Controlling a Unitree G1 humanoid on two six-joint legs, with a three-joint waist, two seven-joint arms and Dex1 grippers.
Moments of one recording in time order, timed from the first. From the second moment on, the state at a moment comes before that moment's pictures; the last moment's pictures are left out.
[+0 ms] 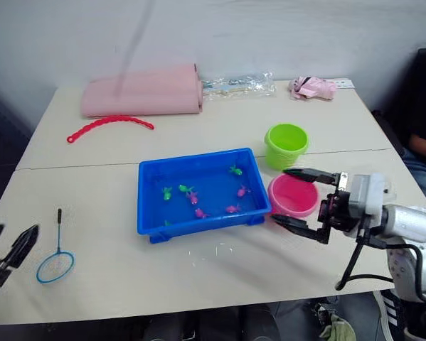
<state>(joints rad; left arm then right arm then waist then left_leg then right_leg) 0.44 0.43 0.88 -0.33 -0.67 0.35 -0.53 -0.12 -0.77 -0.24 -0.27 0.70 0.02 1.22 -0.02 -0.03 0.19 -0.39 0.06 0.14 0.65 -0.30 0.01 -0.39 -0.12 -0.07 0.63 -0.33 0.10</state>
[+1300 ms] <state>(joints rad) -0.01 0.63 0.56 -0.08 -0.53 1.11 -0.01 -0.16 -0.66 -0.05 -0.31 0.61 0.03 1.28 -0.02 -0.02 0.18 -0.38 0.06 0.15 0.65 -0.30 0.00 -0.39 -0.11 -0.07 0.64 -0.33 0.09</state>
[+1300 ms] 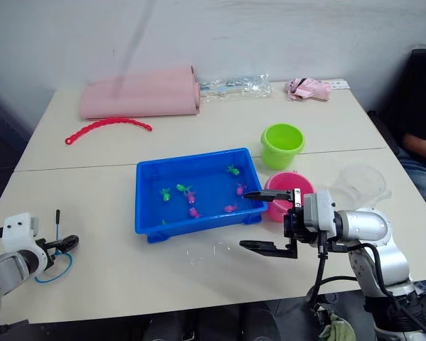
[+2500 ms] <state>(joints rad) -0.56 0.93 -0.16 -0.31 -0.35 0.37 -1.25 -0.57 -0.80 0.11 -0.48 0.74 0.82 0.92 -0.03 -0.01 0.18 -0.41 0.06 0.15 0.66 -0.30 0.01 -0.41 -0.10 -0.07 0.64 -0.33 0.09</state>
